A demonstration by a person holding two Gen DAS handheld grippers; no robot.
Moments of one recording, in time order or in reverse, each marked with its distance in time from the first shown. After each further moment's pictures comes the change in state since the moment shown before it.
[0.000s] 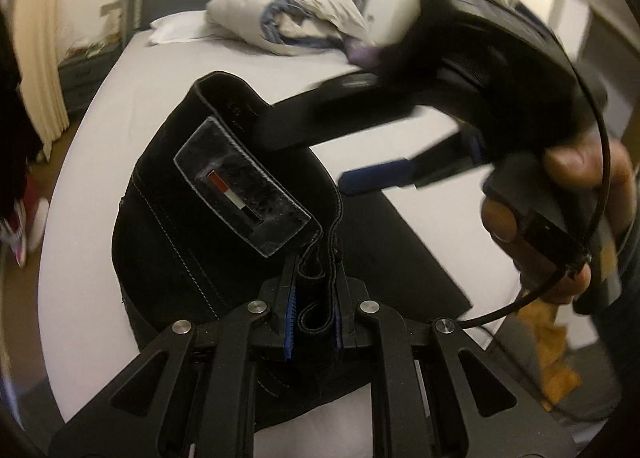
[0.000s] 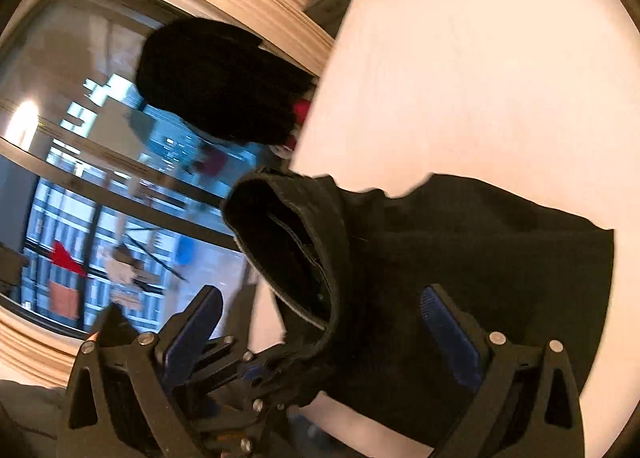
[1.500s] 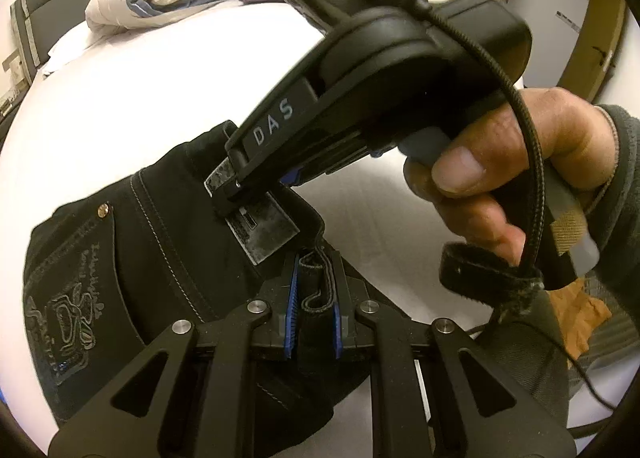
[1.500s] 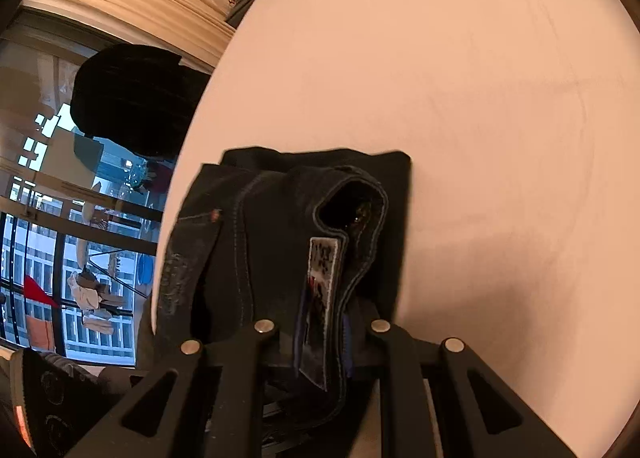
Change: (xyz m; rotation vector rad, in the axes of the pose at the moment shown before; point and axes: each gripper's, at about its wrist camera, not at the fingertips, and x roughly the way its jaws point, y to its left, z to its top) left arm 0.169 -0.126 0.003 0.272 0.192 -0.108; right arm -0.011 -0.167 -0.046 0.140 -0.017 -0.108
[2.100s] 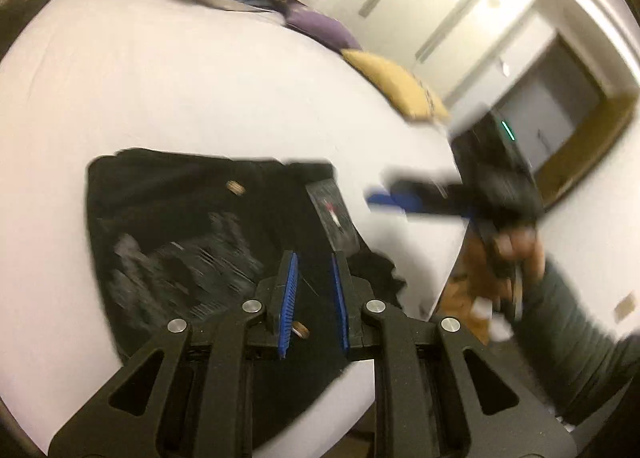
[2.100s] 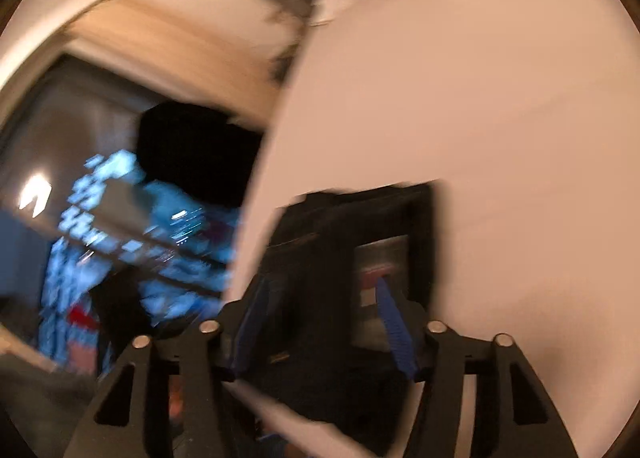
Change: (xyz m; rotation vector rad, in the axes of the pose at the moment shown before) left arm -0.095 0.166 -0.038 -0.382 -0.137 -0.296; right arm -0.052 0.040 -0.039 -0.037 -0.193 0.275
